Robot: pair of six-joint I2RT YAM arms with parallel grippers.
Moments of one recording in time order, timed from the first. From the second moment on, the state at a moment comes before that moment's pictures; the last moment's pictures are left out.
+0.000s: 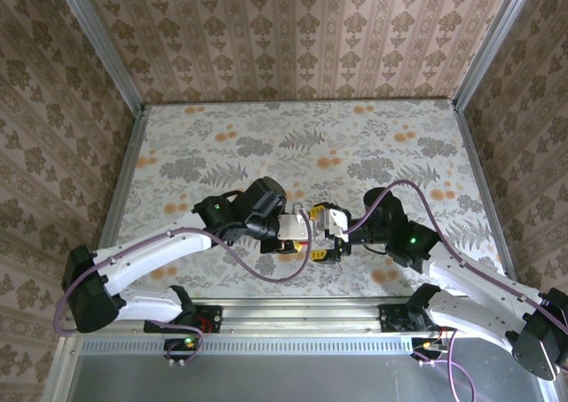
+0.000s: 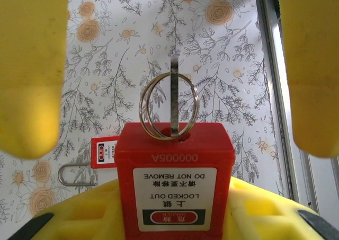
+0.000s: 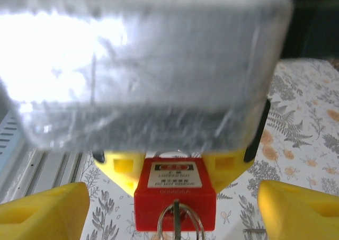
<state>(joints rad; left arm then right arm) -1.03 1.26 1.04 -0.69 0.29 0.60 0.70 0.92 0.60 -0.09 -0.63 -0.50</state>
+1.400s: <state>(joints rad) -1.03 1.12 0.91 -0.47 0.26 0.52 0.70 0.95 0.62 -0.17 -0.64 -0.55</state>
